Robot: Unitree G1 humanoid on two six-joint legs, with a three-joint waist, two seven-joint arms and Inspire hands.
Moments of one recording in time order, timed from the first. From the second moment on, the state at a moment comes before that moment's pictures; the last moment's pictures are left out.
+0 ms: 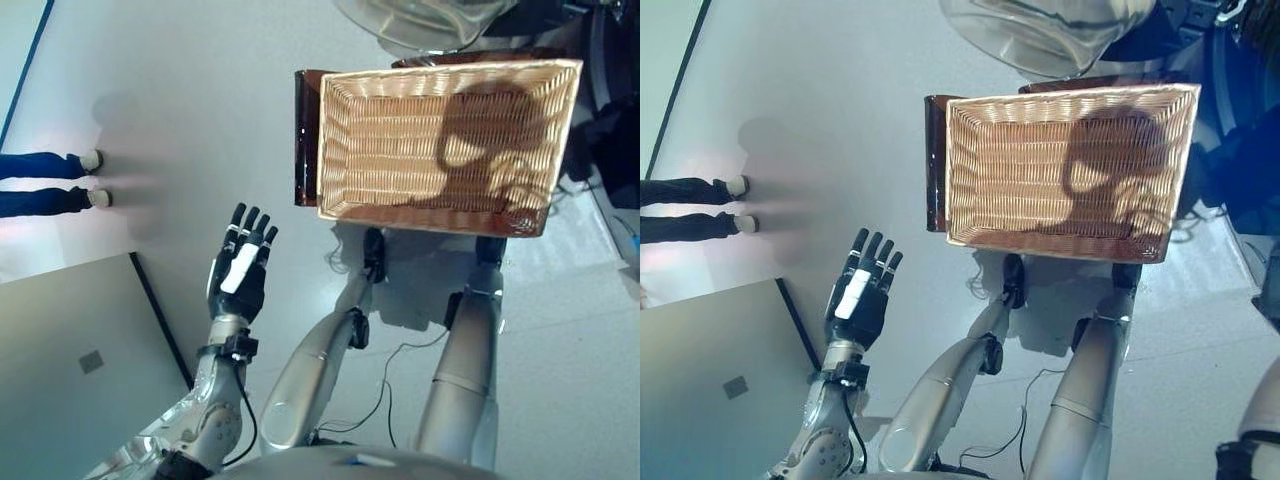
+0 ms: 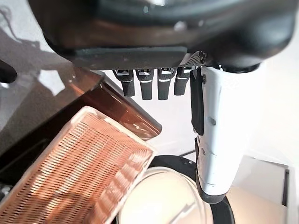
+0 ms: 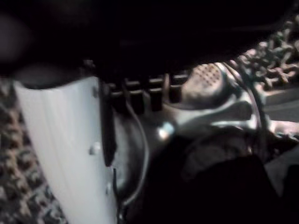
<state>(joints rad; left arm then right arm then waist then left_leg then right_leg) 0.15 0.24 -0.41 -0.01 -1.01 -0.47 0.02 -1.56 -1.05 0.40 1.44 0.04 0.05 -1.00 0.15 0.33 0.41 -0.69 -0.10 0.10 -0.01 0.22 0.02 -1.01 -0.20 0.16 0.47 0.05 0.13</state>
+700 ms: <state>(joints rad) 0.13 0.25 -0.39 -0.04 -1.02 -0.47 0.02 -1.20 -0.78 0.16 1.43 0.07 0.02 -1.00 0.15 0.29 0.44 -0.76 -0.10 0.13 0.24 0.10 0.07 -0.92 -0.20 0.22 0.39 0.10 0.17</state>
